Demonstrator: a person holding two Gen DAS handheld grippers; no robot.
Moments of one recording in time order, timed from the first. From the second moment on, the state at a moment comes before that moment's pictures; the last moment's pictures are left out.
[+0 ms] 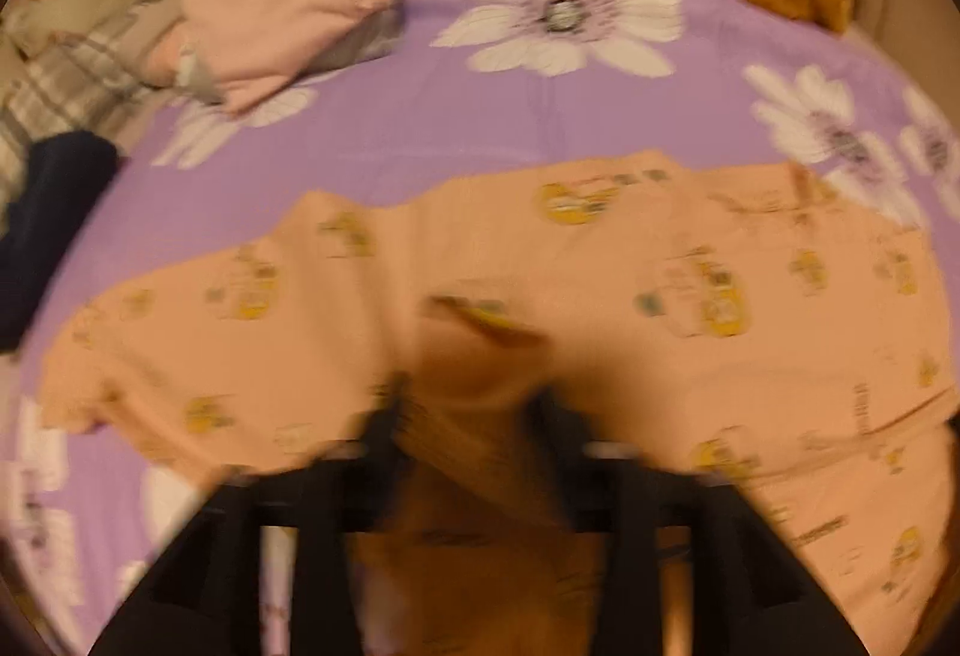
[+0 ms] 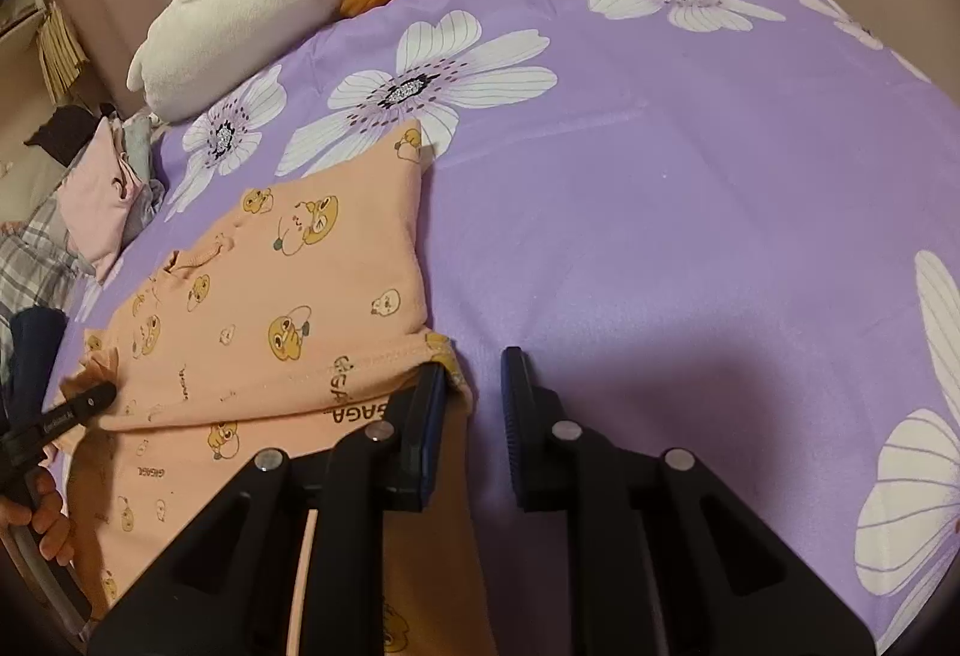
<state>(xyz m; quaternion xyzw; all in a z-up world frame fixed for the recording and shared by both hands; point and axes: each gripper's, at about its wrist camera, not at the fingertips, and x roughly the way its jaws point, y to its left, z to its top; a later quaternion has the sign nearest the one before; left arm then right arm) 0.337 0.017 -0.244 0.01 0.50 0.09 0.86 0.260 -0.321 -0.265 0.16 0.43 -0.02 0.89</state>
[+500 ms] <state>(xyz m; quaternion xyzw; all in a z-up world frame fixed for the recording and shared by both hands) 0.306 0.026 -0.219 0.00 0.44 0.11 0.89 0.258 -0.321 -0.266 0.15 0.42 -0.03 0.89</state>
